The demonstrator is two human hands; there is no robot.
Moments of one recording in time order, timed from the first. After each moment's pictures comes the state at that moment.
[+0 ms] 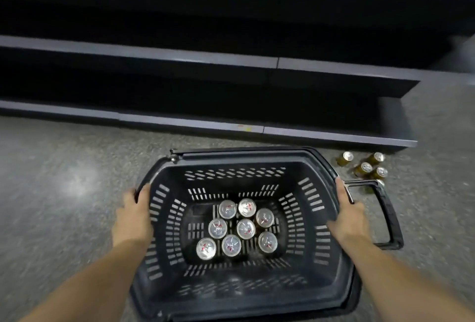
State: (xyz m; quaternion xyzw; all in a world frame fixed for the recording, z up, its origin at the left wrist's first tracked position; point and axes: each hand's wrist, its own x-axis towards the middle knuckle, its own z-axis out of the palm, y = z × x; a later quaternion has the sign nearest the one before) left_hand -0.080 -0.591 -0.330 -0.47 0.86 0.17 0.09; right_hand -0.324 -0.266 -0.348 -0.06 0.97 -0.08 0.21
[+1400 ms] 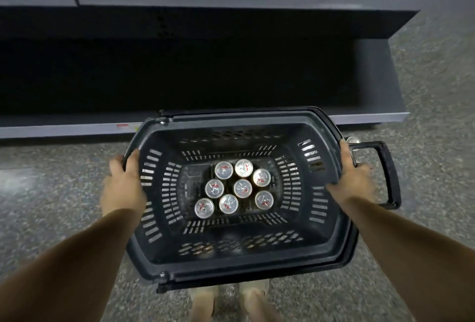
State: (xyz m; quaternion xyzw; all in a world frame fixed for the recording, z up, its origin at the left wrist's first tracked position) left_hand -0.570 -0.521 -0.629 -0.43 0.87 0.17 0.14; right_hand -0.765 -0.163 -0.646 0.03 0.97 -0.06 0.23
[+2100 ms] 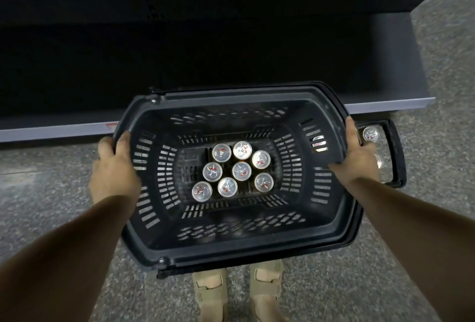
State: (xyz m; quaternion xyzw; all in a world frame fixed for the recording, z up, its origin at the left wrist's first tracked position) left_hand -0.606 -0.561 -0.673 -0.42 0.89 0.14 0.10; right_hand -0.802 -0.196 -0.691 0.02 0.97 -0.11 0.21
